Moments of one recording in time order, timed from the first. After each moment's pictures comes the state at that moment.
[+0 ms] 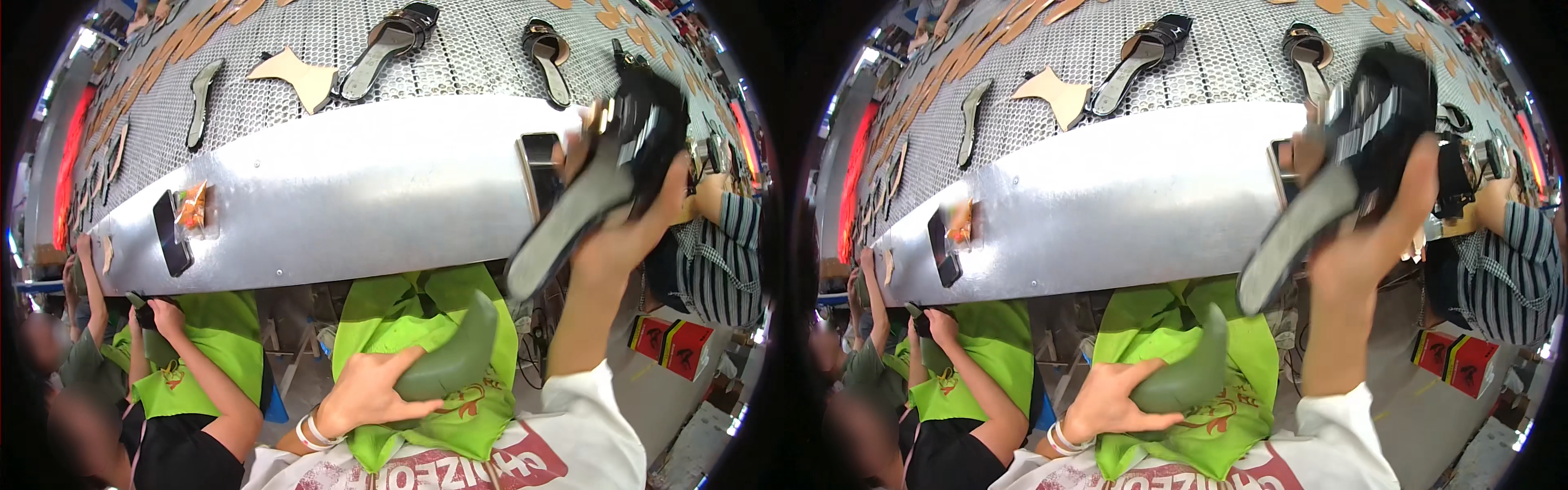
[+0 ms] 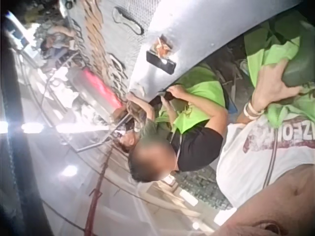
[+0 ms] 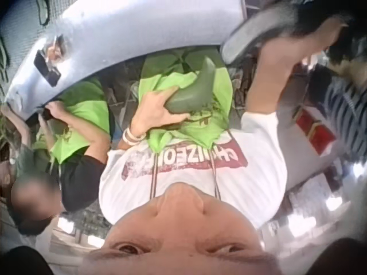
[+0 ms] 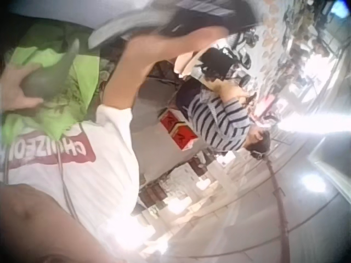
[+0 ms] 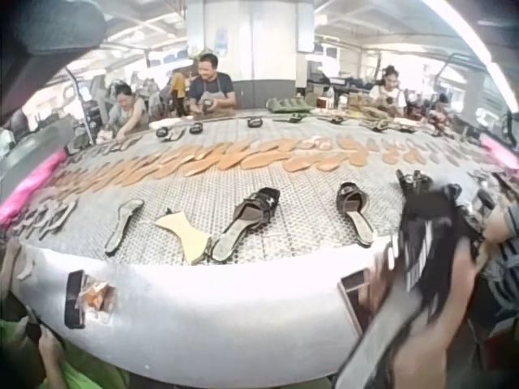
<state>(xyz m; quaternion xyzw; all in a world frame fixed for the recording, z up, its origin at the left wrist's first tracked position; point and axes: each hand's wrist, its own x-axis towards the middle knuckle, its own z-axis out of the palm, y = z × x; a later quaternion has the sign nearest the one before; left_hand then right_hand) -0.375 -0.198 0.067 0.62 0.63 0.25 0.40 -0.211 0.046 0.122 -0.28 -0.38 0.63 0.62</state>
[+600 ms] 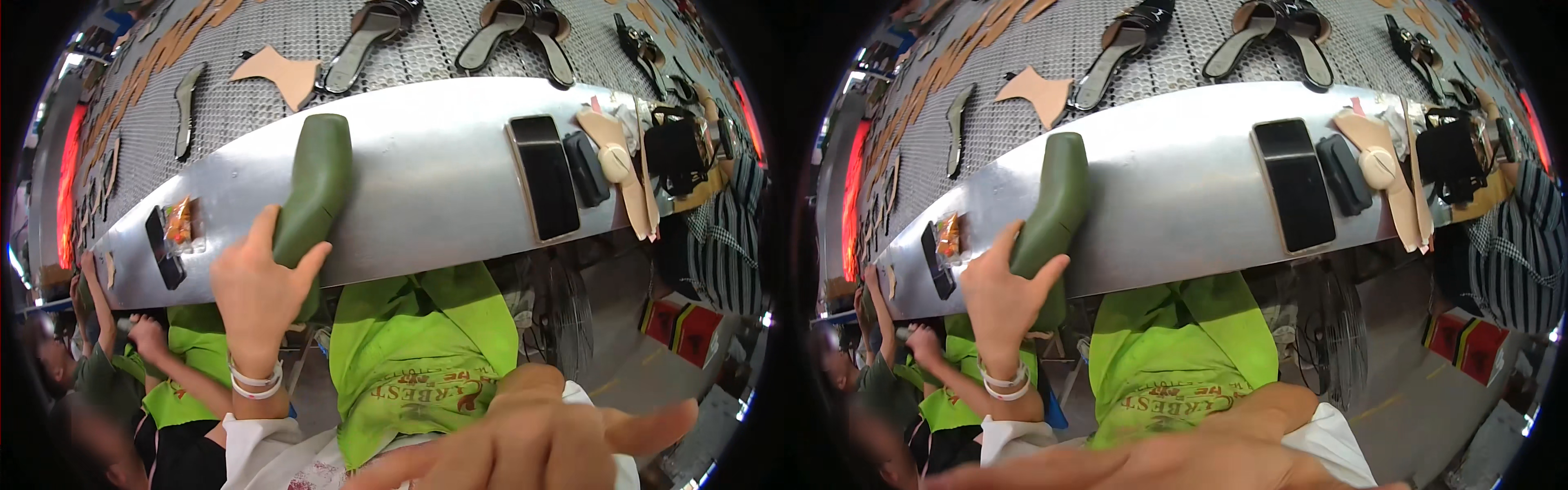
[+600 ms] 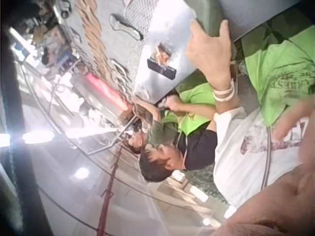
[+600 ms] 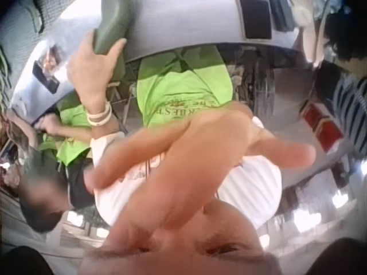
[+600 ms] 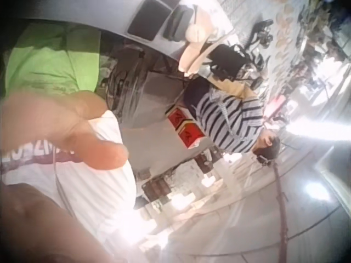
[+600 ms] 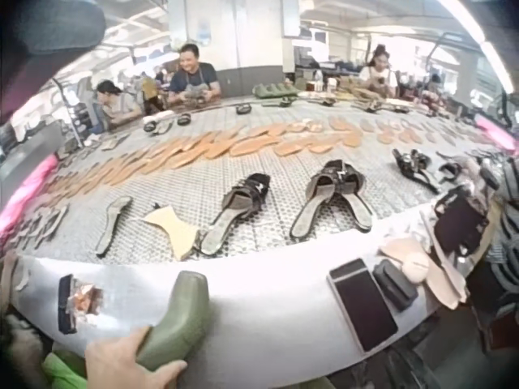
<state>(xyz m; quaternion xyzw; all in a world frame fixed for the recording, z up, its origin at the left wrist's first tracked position) -0.465 -0.112 0.089 0.55 0.82 0.14 -0.01 -0.273 -0.072 0.132 0.25 -0.21 0.86 0.39</state>
